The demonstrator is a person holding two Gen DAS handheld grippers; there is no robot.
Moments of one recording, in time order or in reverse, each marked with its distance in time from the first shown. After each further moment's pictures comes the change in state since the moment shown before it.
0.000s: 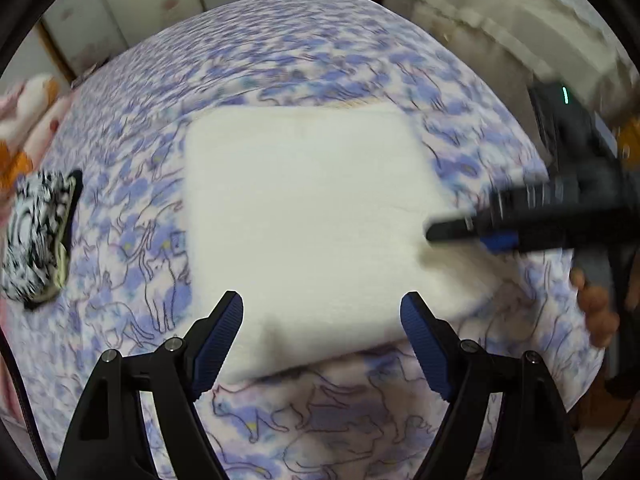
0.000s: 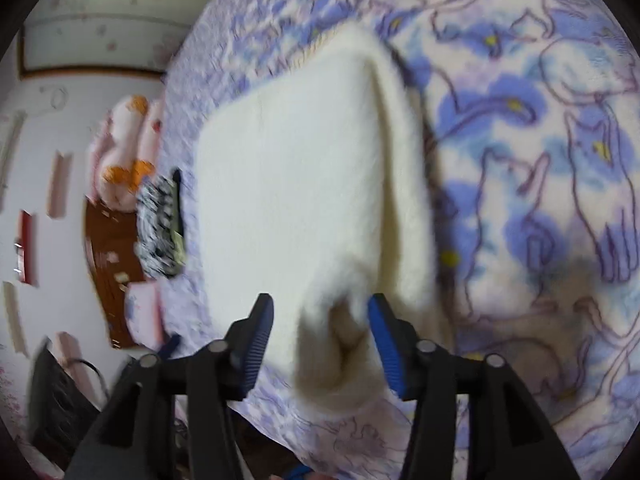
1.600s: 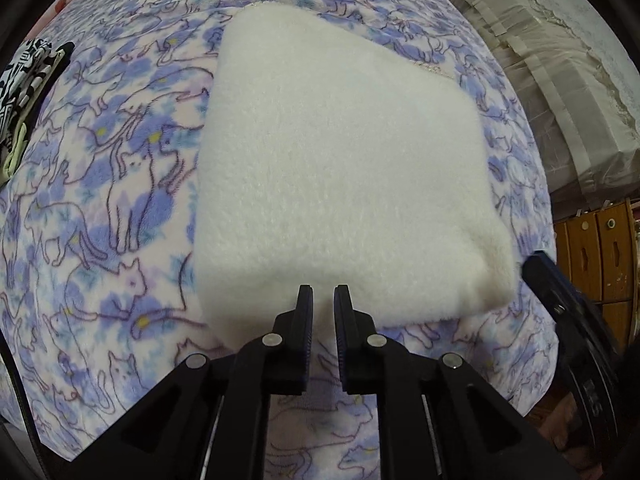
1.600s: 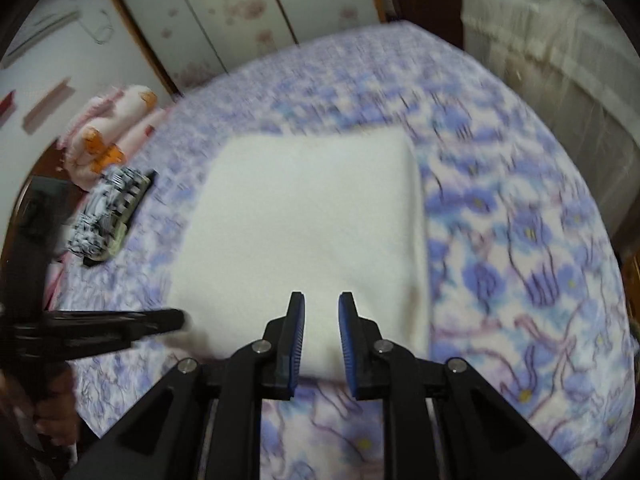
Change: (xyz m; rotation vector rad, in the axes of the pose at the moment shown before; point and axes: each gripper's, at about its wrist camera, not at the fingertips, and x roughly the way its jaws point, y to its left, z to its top) left arm 0.063 0.069 -0.032 -0.255 0.172 -0.186; right arm -0.015 0.063 -0.119 -0.411 -0.528 -0.334
